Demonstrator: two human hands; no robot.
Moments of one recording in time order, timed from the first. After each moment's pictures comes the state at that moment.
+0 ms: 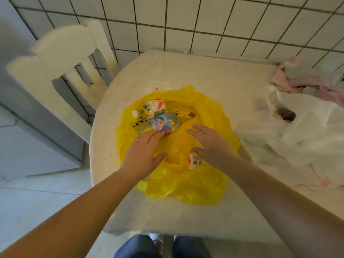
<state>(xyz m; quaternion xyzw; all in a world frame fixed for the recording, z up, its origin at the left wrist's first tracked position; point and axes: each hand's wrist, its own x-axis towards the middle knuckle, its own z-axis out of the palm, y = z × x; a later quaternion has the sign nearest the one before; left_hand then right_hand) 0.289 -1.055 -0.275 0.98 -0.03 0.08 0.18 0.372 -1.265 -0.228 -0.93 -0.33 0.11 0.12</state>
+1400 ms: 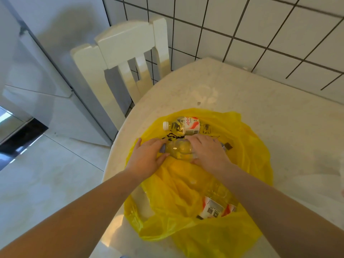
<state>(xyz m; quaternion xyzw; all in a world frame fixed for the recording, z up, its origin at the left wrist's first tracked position) 0.325 -1.018 -0.288 0.95 0.21 0.01 0.24 0.472 -1.166 -0.279 -0.86 -0.50 0.11 0.00</state>
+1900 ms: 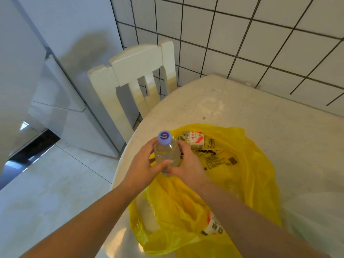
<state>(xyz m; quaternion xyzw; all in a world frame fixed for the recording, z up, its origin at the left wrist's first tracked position) 0.312 -1.020 -0.248 0.78 0.24 0.17 0.54 0.424 -1.125 -0.272 -0.77 -0.34 0.27 0.46</state>
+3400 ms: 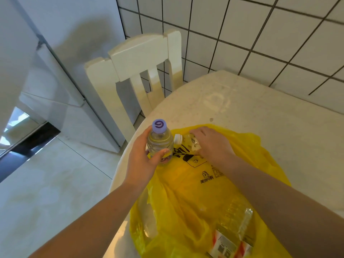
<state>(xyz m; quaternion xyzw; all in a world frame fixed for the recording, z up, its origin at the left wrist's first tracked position) 0.341 -0.995 -0.263 0.73 0.32 0.26 0.54 0.528 -1.100 -0.270 -0.85 -0.51 0.07 0.03</state>
